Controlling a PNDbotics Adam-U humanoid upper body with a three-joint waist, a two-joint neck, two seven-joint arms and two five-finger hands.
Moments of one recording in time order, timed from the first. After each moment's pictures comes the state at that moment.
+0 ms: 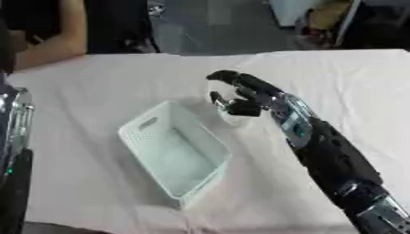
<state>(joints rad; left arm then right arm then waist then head) -0.46 0.30 -0.03 -1.99 -0.11 -0.29 0.24 -0.80 -0.14 0.21 -0.95 0.77 -0.33 0.30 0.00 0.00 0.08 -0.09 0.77</state>
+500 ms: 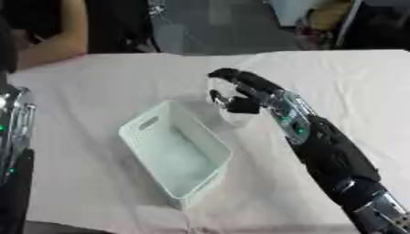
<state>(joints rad) -0.46 0.30 -0.03 -1.99 -0.11 -0.29 0.24 -0.81 -0.14 0.18 -0.93 0.83 -0.29 0.25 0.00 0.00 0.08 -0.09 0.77</state>
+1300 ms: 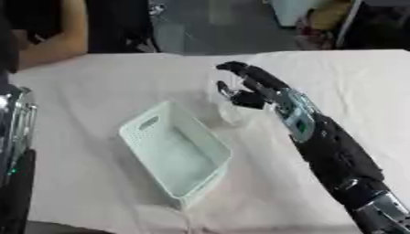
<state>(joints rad) -0.46 0.30 -0.03 -1.99 -0.11 -0.29 0.24 -0.81 -0.15 0.16 -0.93 0.81 -0.27 0.21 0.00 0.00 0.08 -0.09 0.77</state>
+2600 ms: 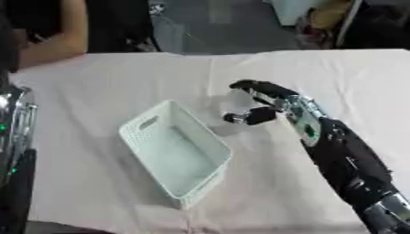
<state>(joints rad) -0.46 0.30 -0.03 -1.99 -0.11 -0.29 0.24 -0.80 -0.19 0.13 -0.85 0.95 -0.26 0.38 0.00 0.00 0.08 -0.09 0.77</state>
